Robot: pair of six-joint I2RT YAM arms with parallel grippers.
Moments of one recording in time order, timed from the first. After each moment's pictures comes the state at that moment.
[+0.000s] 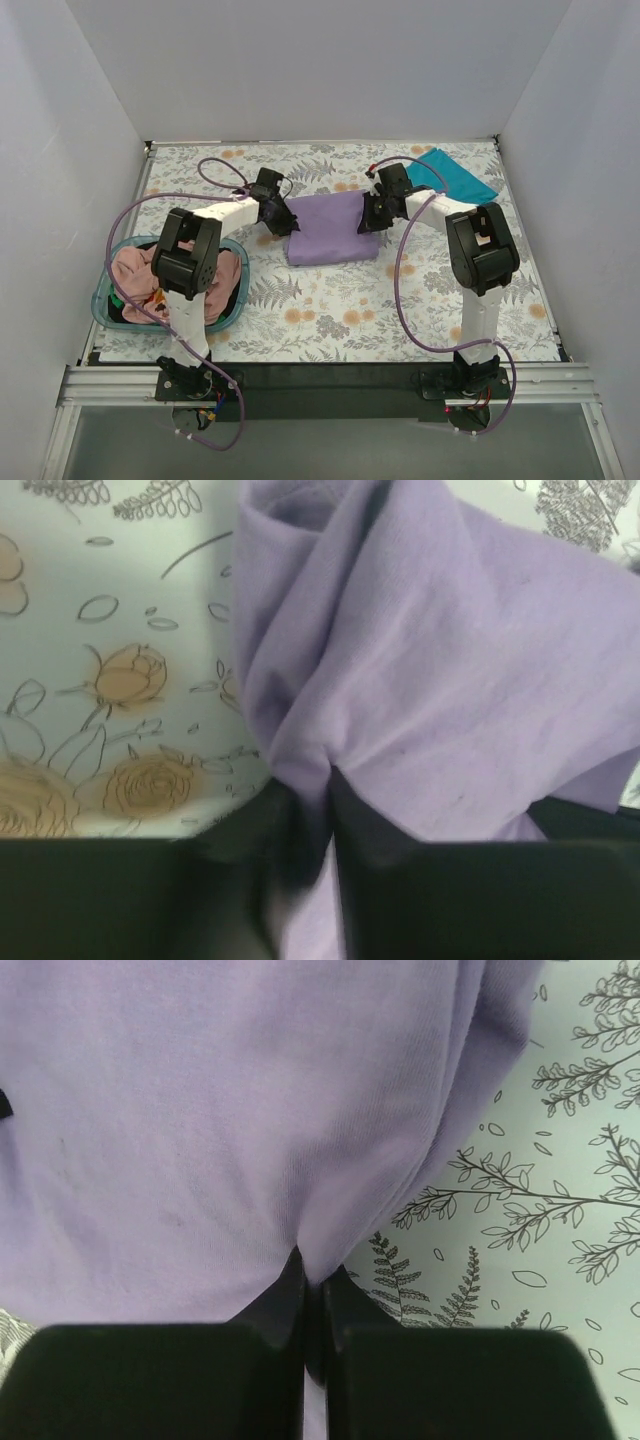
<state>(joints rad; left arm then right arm) -0.38 2.01 1.34 -0.35 0.09 -0.91 0.39 2.02 1.35 -0.31 -0.32 0.29</state>
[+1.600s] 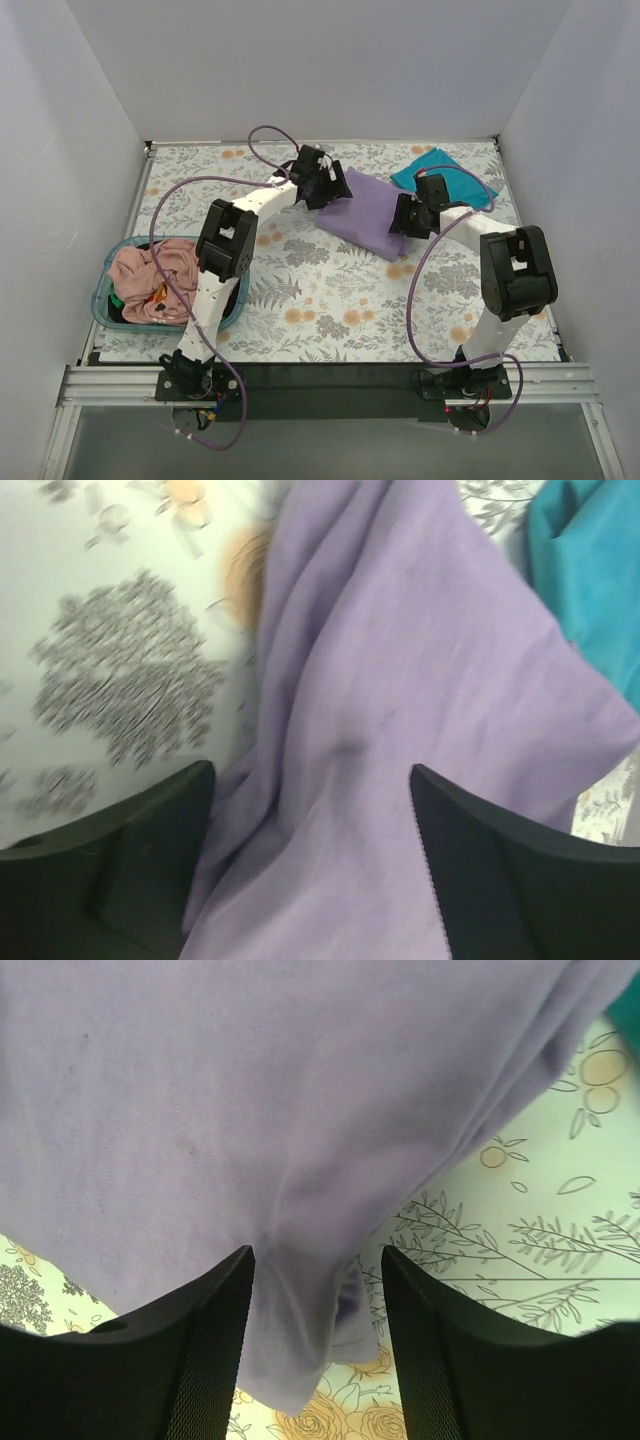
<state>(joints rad) -0.50 2.40 1.94 -0.30 0.19 -0.72 0.24 1.76 1.06 -0.23 -0.10 0.40</state>
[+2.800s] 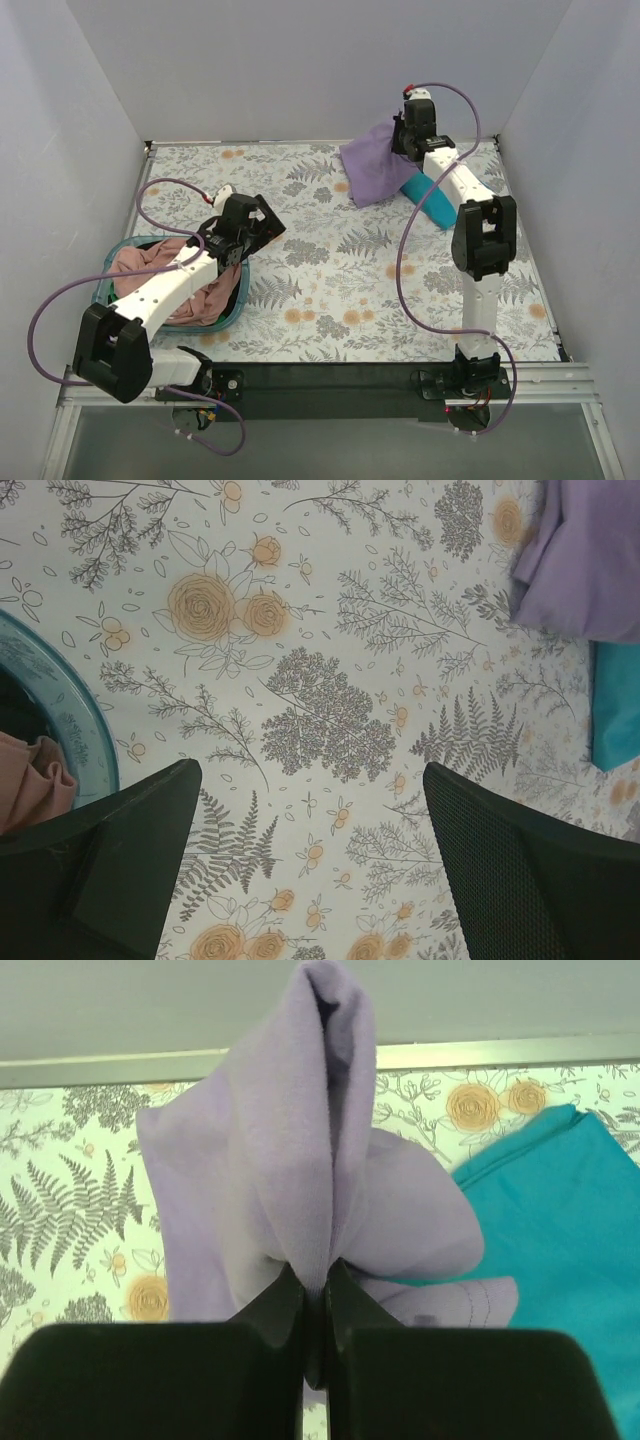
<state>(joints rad) -0.47 1.29 0.90 -0.35 -0.24 -0.94 0.25 2.13 1.87 -0.27 0.12 0.21</state>
